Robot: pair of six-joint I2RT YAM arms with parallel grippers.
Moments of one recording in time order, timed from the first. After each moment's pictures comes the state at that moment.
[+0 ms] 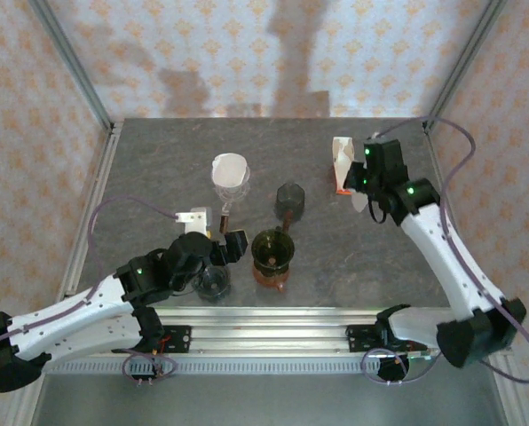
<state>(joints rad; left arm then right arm) -0.95 0.78 0.68 -0.47 -0.47 -0.83 0.38 1.14 1.24 -0.80 0.15 0.46</state>
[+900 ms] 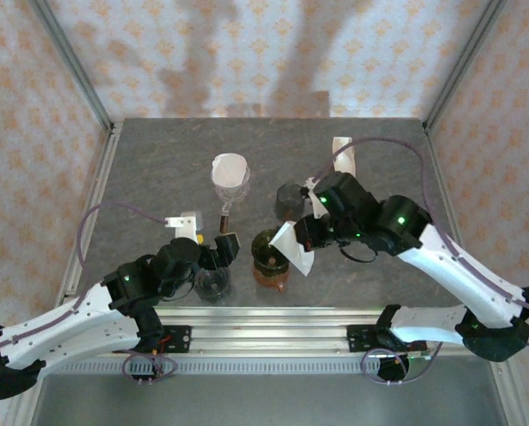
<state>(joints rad) -0.95 0.68 0.65 -0.53 -0.47 -0.83 0.91 1.18 1.44 -1.15 -0.10 0.56</state>
